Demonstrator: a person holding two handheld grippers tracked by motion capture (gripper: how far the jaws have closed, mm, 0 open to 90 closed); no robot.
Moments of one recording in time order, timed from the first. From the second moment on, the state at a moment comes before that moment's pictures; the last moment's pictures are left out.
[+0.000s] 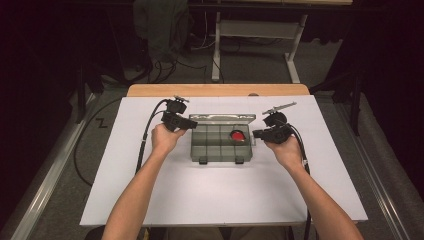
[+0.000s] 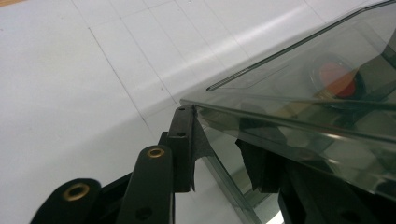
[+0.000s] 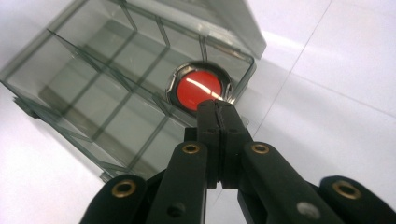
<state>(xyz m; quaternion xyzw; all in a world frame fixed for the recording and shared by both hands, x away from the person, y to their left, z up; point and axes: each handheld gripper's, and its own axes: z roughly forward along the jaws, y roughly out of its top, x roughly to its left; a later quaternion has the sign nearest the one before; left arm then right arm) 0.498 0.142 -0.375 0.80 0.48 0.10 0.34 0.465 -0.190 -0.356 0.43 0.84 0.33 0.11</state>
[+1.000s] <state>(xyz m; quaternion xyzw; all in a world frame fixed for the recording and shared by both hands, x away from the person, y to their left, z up) 0.477 0.151 -0.372 0.81 0.47 0.09 0.36 0.458 -0.194 -0.335 0.41 0.83 0.37 0.11</state>
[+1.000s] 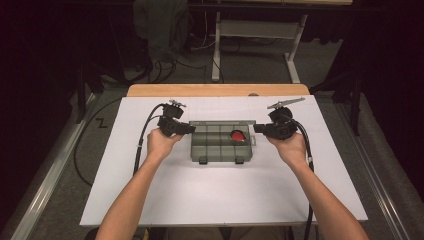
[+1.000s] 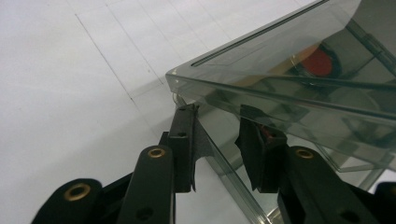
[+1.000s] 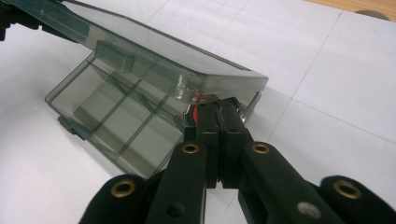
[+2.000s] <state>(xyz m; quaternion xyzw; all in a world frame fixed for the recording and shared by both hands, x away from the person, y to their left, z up) 0.446 0.153 -0.367 0.82 0.44 0.07 0.36 0.444 -0.201 -0.345 0.40 0.83 0.37 0.09</state>
